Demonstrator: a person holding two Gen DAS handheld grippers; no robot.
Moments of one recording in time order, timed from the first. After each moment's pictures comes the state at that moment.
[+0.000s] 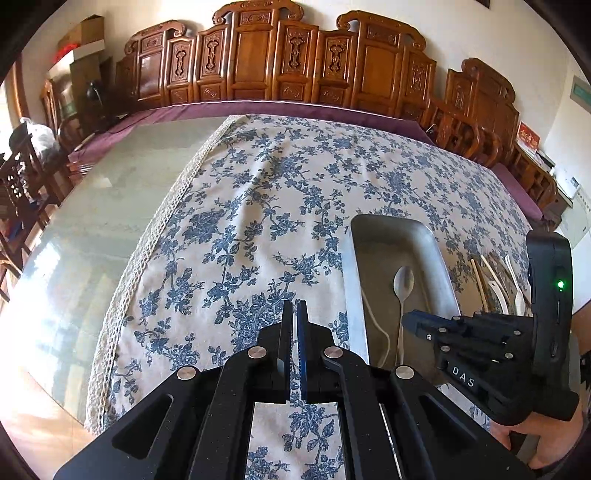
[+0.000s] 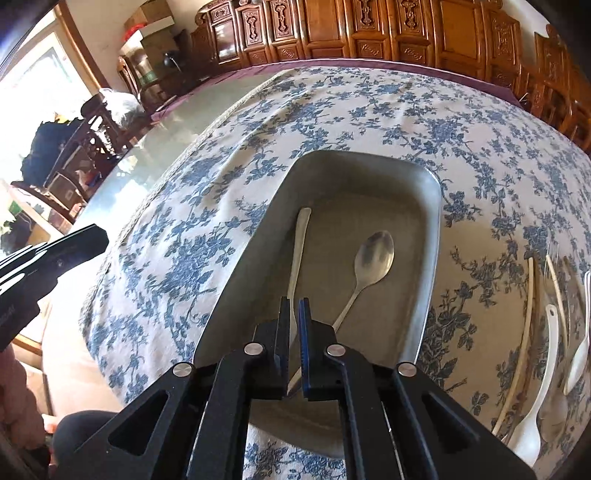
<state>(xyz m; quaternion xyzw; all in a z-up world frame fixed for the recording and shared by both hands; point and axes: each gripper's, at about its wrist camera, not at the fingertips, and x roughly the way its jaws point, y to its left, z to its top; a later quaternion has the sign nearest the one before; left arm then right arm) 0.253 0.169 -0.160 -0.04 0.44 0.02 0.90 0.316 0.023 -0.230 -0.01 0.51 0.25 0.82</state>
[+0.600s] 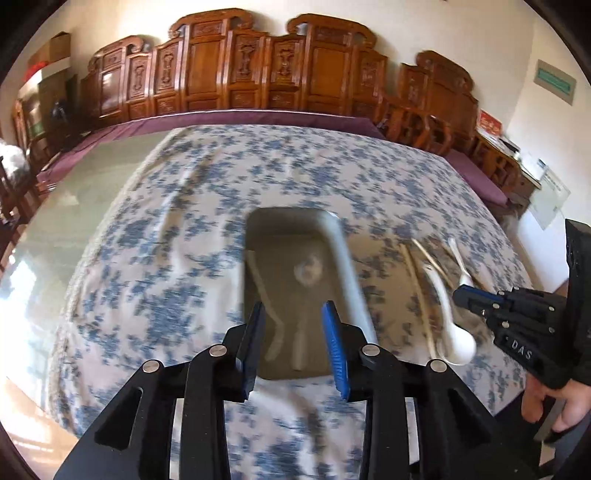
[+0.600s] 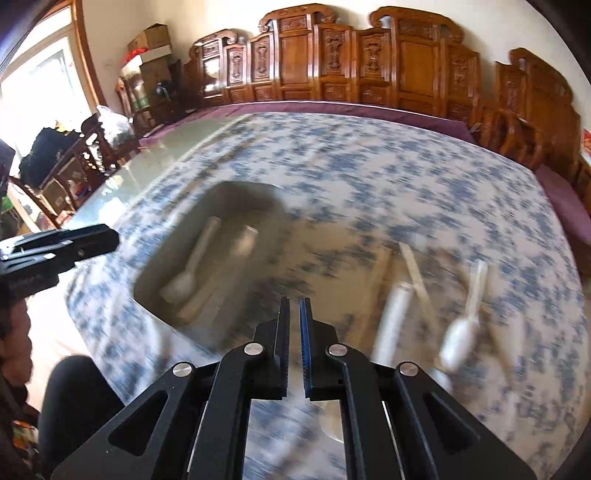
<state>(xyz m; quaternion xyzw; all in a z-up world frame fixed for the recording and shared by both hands) 0.233 0.068 -0.155 -0.03 0.43 -0.06 0.90 0.269 -0.140 -0.188 -0.03 0.44 0.22 0.87</state>
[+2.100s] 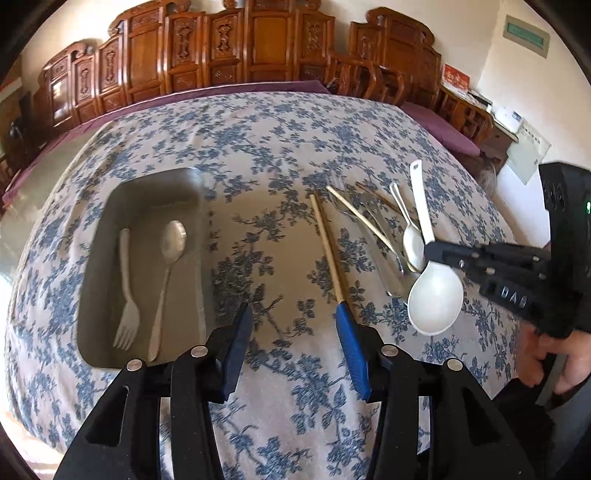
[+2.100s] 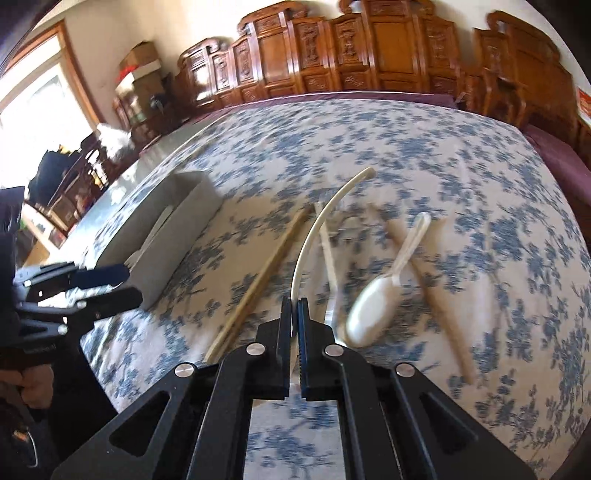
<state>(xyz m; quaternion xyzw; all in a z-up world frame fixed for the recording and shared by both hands) 0.247 -0.066 -0.206 0.01 0.47 -0.11 0.87 0.290 -0.255 -0.232 0.03 0.45 0.24 0.86</state>
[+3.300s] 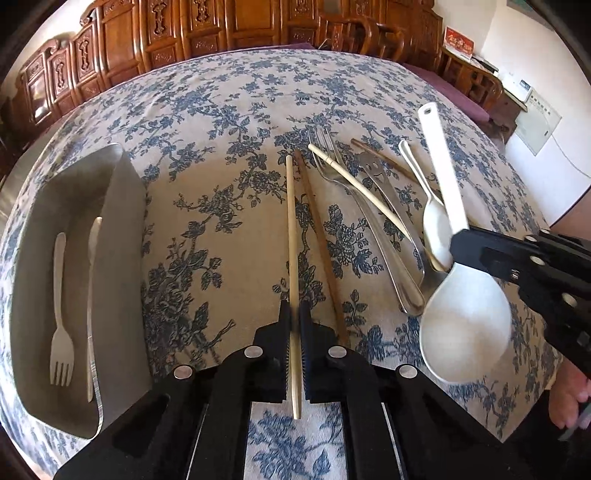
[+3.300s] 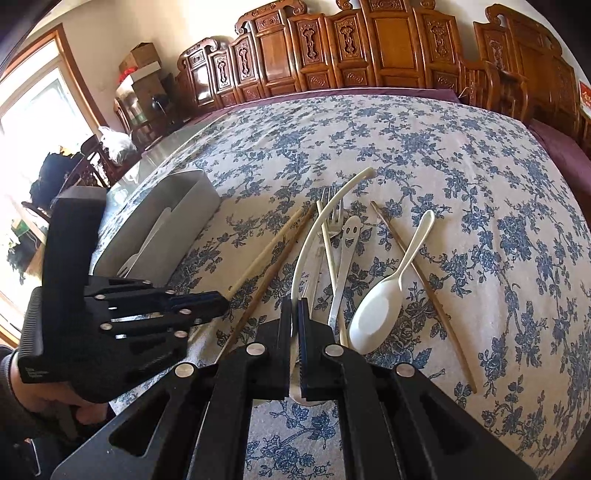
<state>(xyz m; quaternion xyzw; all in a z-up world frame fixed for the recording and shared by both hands) 0.295 -0.104 -0.260 0.03 0.52 -0.11 0.85 0.300 -0.249 -0.239 0.03 0.45 0.25 0.86</state>
